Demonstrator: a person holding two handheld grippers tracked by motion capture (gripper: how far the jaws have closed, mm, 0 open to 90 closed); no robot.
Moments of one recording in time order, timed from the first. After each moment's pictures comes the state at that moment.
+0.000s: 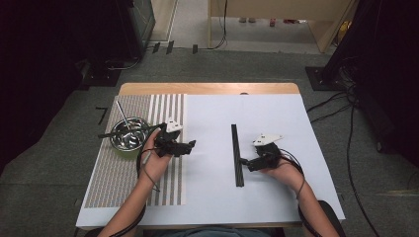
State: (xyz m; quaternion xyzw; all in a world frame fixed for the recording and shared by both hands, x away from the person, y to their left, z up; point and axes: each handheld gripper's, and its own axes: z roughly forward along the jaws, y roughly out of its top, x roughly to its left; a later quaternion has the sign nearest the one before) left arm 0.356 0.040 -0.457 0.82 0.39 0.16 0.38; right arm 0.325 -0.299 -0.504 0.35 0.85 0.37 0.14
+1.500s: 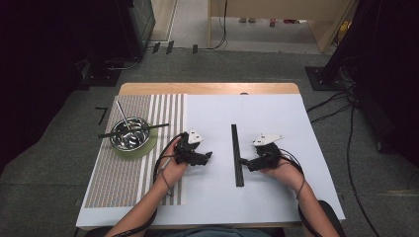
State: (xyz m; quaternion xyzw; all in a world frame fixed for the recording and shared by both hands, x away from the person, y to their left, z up) left arm 0.349 -0.007 -0.497 0.86 0.32 0.14 0.37; right arm 0.325 -0.299 -0.503 0.35 0.85 0.37 0.14
